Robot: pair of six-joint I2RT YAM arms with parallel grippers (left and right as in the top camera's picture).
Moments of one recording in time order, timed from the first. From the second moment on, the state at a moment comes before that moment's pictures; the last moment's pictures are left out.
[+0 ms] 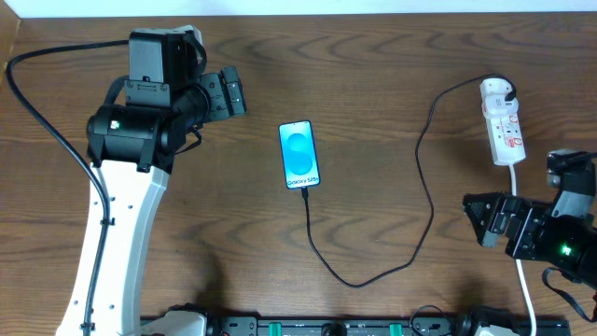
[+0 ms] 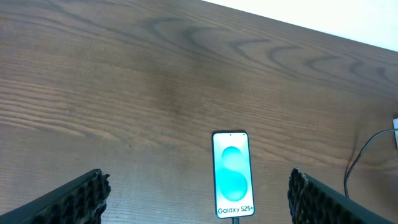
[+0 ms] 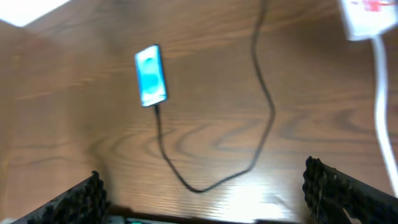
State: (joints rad) left arm -0.13 1.42 1.57 -0.98 0.04 -0.30; right arm -0.20 0.93 1.51 -1.55 -0.43 0.11
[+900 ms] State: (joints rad) left arm -0.13 1.42 1.57 -0.98 0.04 -0.30; right arm -0.07 0.48 0.76 -0.67 -0.23 -0.06
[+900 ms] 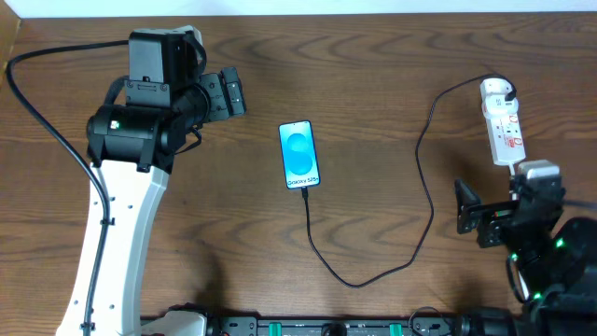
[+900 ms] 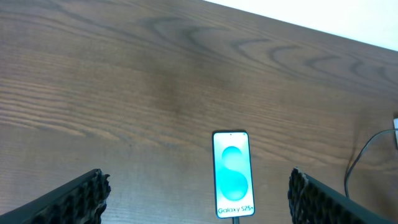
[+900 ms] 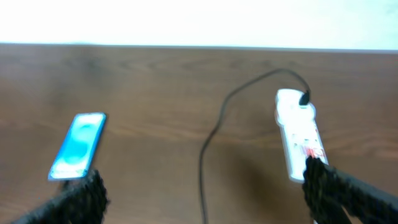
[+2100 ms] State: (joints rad) left arm -0.13 1.42 1.57 -0.98 0.04 -0.30; right arm -0.03 0.01 0.01 -0.06 -0.13 0.01
